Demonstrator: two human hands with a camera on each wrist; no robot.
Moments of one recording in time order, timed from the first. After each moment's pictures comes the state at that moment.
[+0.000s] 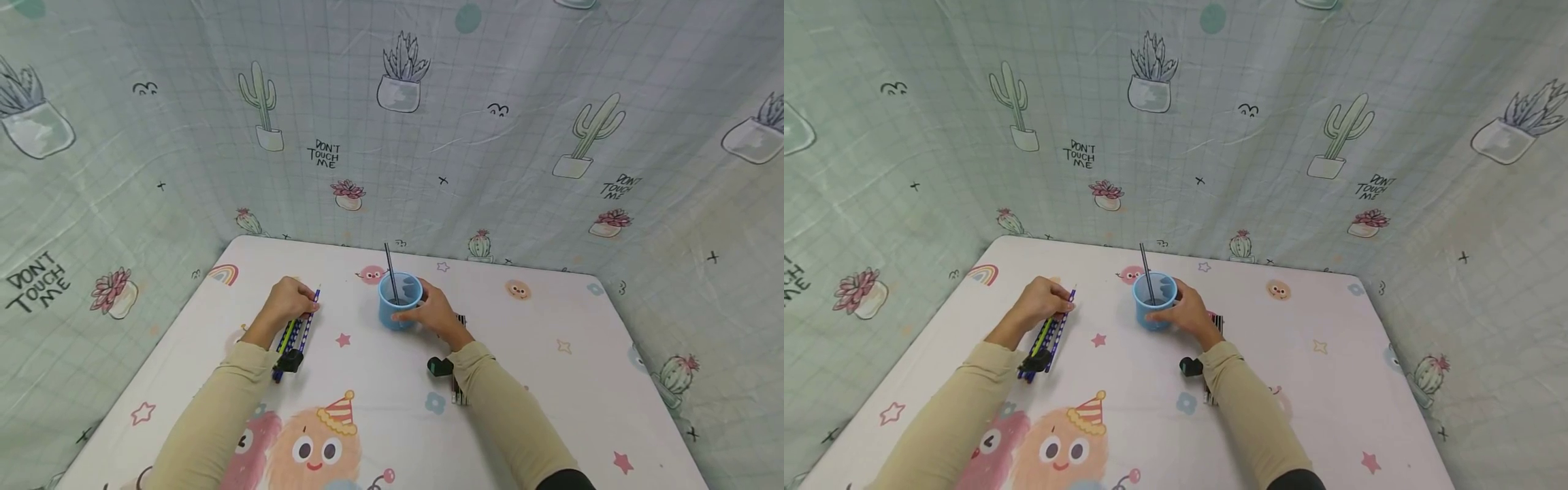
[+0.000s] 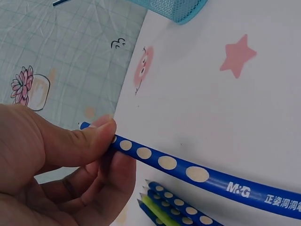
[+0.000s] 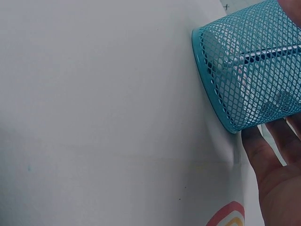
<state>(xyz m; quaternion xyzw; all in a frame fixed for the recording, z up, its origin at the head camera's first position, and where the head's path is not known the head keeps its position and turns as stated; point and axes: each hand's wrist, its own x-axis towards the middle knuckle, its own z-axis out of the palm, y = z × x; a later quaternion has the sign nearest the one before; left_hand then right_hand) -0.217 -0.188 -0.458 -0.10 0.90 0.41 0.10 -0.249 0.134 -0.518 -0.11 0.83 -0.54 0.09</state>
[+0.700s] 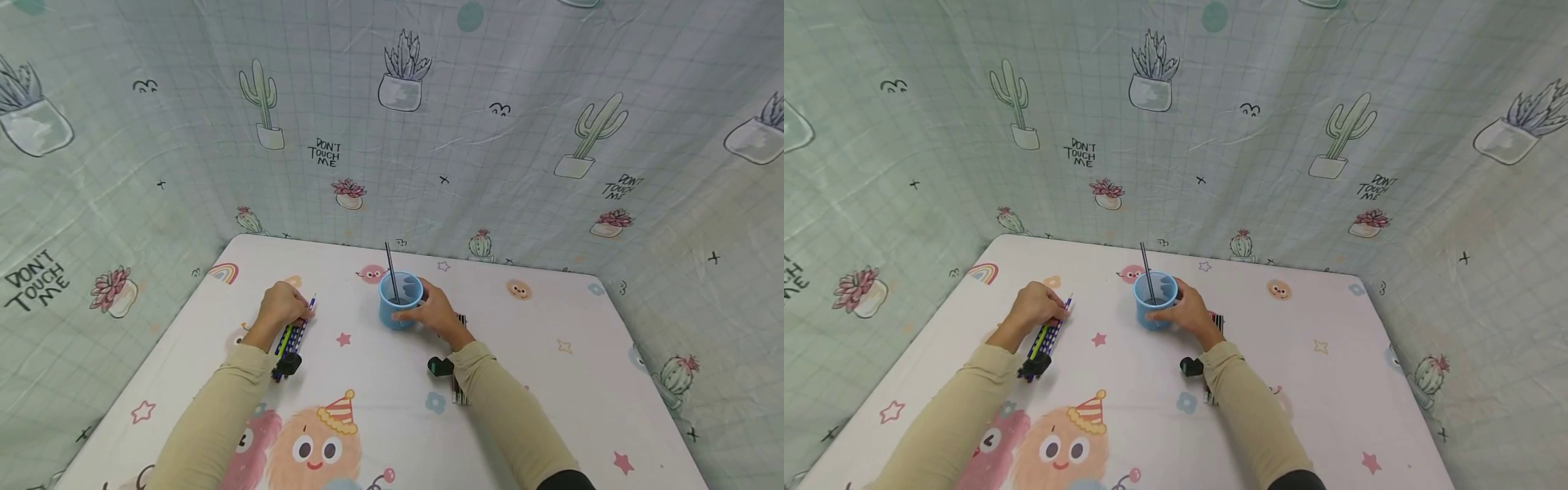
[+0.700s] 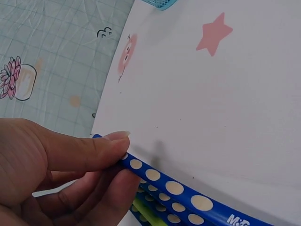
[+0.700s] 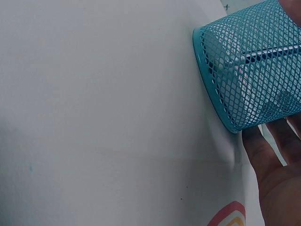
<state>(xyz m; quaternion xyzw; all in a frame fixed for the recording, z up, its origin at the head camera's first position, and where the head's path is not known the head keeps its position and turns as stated) -0.216 -0.198 -0.473 -0.14 0.92 0.36 0.08 -0.250 0.135 -0.521 -0.12 0.82 -0.55 0.10</state>
